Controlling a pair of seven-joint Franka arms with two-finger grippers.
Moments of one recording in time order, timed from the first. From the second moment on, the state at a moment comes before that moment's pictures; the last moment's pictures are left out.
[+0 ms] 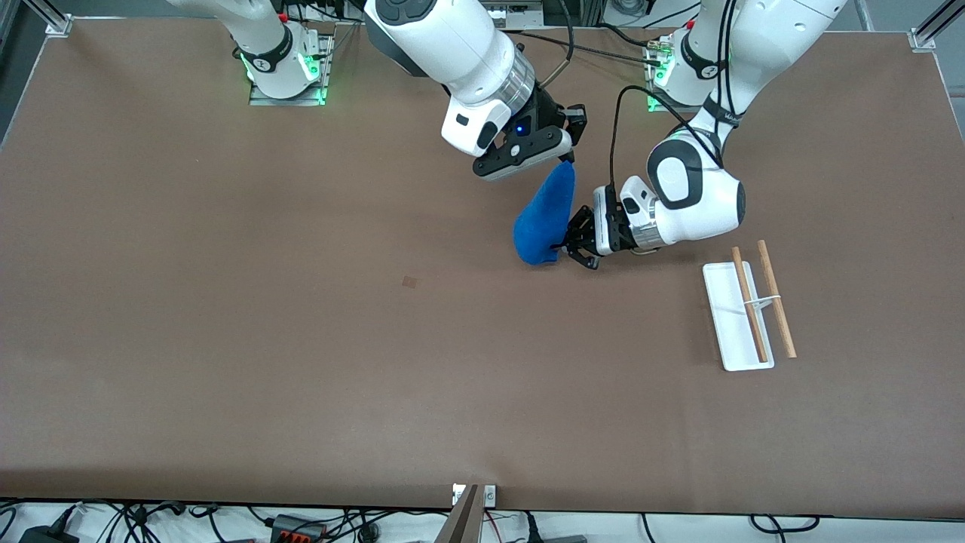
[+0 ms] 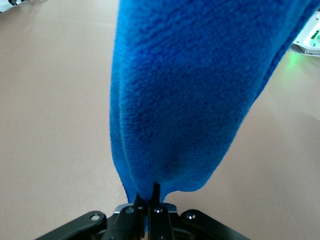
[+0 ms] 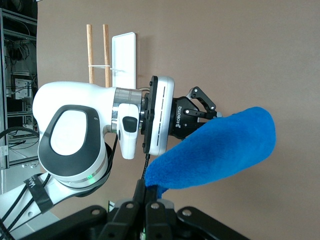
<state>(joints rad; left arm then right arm) -0.03 0.41 -0.41 -2.14 -1.24 2.45 2.12 0.71 0.51 0.18 -1.19 0.34 2.11 0.65</state>
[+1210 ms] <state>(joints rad) 0.15 0.30 -0.39 -2.13 -1.05 2.42 1.94 0.57 0.50 0.14 -1.19 0.07 1.91 0.60</state>
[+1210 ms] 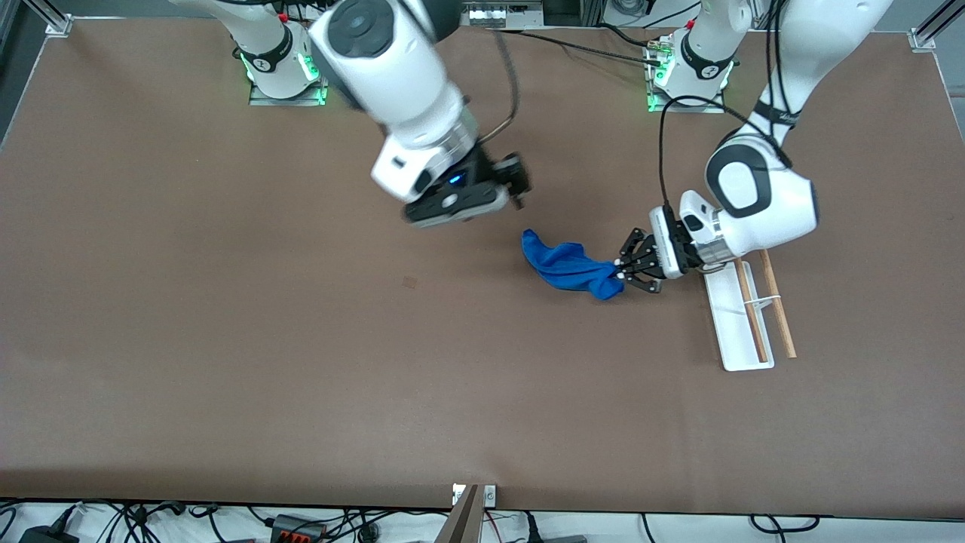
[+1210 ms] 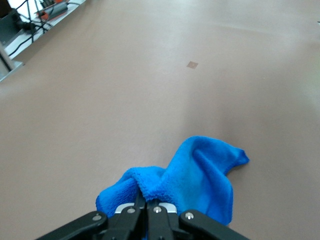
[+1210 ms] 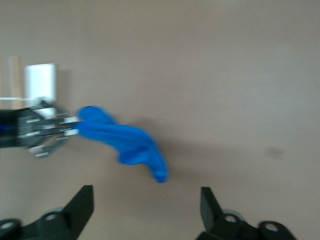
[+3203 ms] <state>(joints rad) 0.50 0.34 -0.37 -1.69 -0.12 1.77 0.51 -0.08 0.30 0.06 -1.24 -0.05 1.53 0.03</state>
